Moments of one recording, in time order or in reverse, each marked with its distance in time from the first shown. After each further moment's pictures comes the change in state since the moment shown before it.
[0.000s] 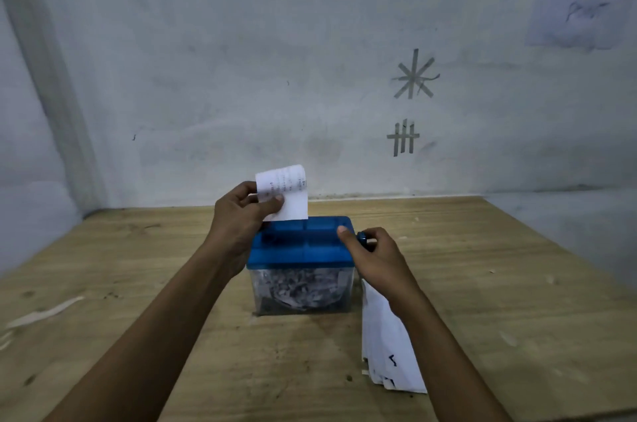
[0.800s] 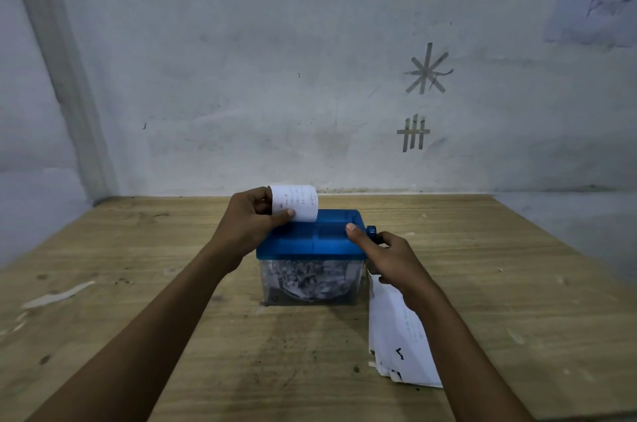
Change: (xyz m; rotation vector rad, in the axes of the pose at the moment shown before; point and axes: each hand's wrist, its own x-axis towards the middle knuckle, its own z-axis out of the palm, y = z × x) left_hand 0.007 -0.017 -0.026 0.374 -0.134 0.108; right_hand 0.001 0.003 -0.005 0.004 -0.080 0.055
